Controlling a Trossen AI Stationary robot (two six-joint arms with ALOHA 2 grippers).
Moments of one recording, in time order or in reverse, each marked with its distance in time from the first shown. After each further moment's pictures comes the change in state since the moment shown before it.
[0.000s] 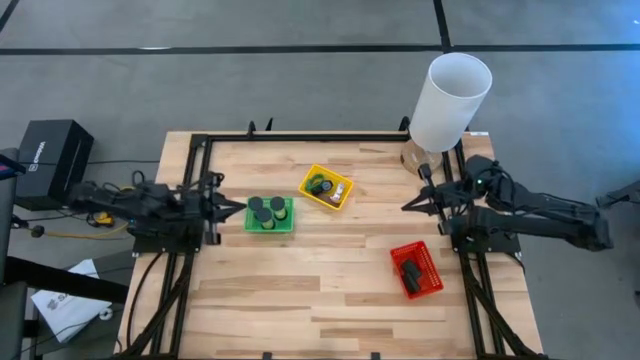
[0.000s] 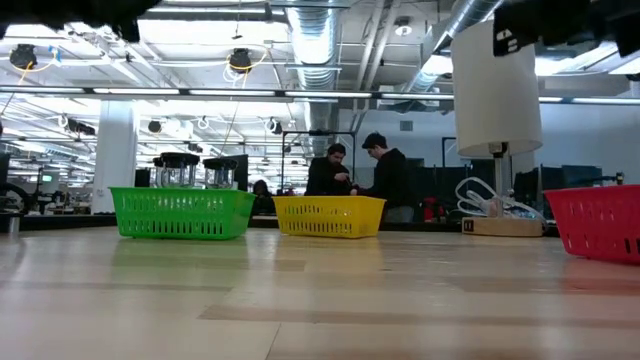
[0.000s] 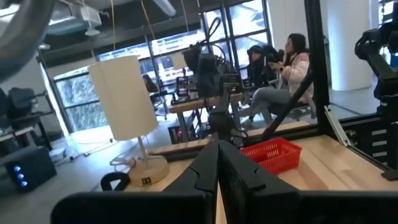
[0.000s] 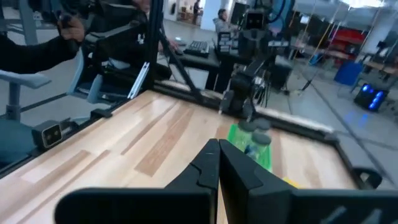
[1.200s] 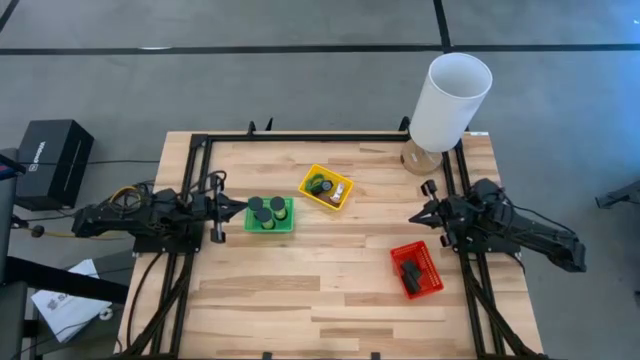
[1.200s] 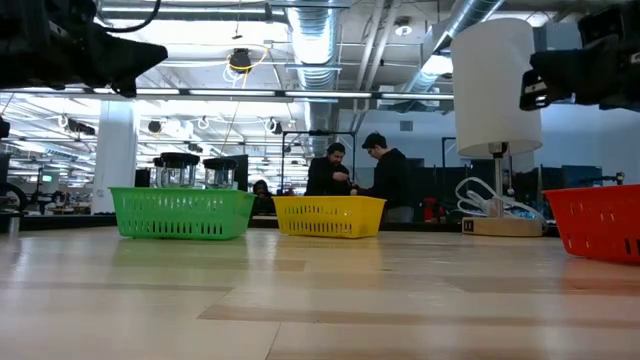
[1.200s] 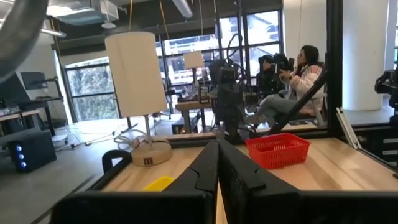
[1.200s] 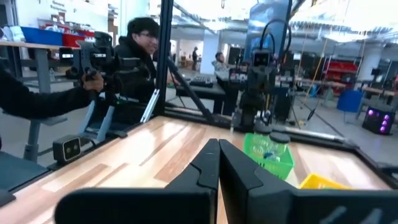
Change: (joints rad) left arm 0.226 -0.248 -0.271 0.052 0.178 -0.132; right arm -0.093 -0.485 -0.454 0.221 -0.115 0.233
